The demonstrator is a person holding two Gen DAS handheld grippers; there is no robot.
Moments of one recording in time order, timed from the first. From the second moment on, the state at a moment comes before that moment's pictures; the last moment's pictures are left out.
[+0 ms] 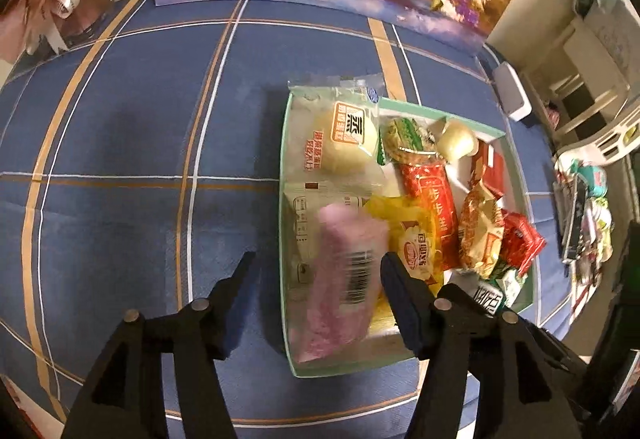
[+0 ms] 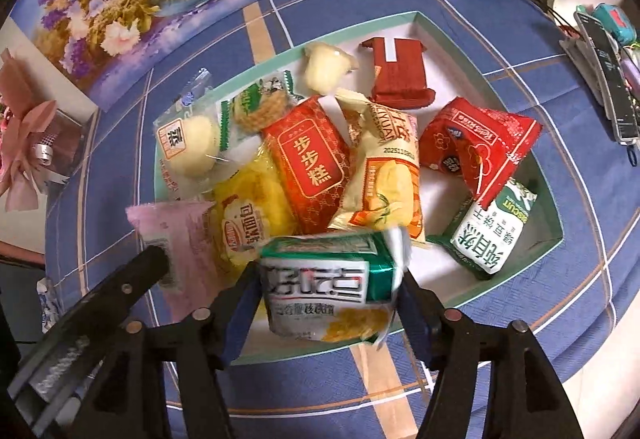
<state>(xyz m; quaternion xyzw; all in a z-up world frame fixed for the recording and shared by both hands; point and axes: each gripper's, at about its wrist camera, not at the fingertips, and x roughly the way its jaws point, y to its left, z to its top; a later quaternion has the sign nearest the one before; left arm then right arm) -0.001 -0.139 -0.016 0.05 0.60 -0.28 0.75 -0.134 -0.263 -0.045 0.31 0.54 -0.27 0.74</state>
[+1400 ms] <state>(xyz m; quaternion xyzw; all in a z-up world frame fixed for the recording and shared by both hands) -0.024 -0.020 0.010 0.10 0.52 -0.13 0.84 -0.160 -0.205 -0.009 0.24 0.48 -0.24 0.81</state>
